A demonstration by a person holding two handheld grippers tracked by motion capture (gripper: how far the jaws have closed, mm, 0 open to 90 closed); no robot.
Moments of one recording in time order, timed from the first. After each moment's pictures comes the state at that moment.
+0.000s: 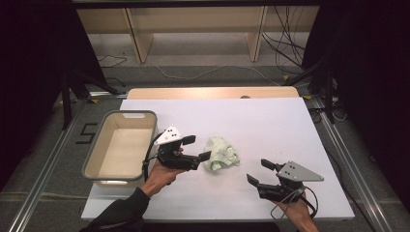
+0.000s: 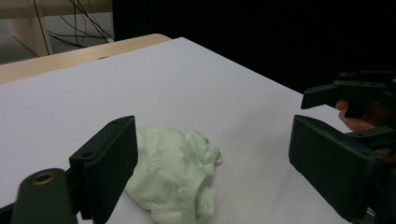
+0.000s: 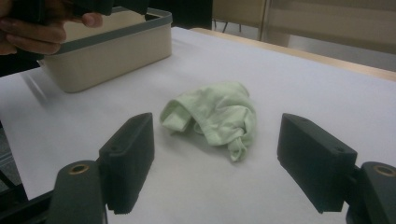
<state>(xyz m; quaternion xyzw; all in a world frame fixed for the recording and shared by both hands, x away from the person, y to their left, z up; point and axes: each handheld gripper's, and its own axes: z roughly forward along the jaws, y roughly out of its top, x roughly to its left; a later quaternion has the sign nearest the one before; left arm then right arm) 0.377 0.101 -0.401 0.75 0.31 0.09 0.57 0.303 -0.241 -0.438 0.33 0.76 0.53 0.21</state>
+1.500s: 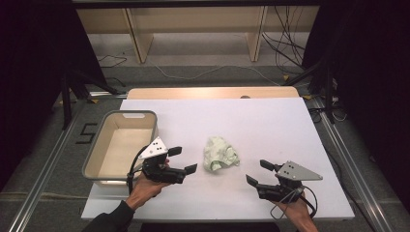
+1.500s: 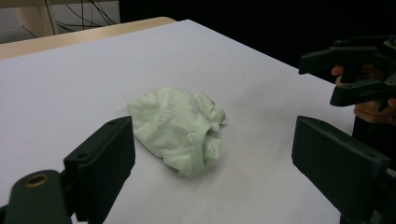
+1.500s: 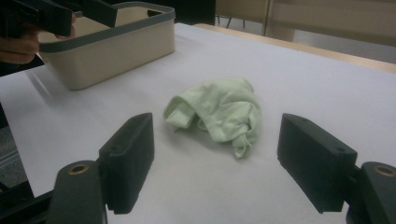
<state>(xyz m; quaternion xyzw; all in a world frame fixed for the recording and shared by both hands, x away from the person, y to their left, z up) 0.350 0.135 -0.417 0.77 0.32 0.10 0.55 0.303 -0.240 -0.439 0.33 0.76 0.52 0.20</state>
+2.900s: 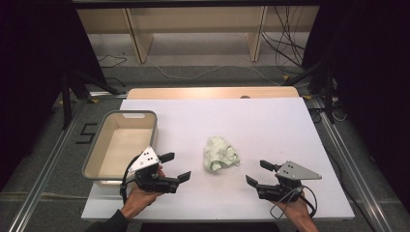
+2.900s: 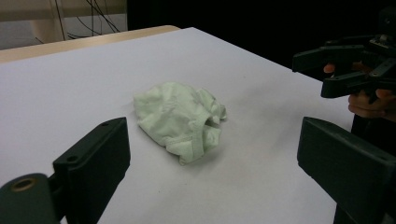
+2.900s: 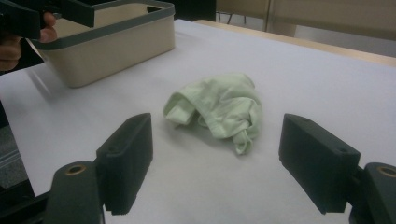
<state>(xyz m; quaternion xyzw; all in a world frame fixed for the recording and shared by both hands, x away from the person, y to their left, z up) 0.328 0.151 -0.427 0.75 0.32 0.12 0.57 0.305 -0.240 -0.441 0.34 0.76 0.52 0.19</state>
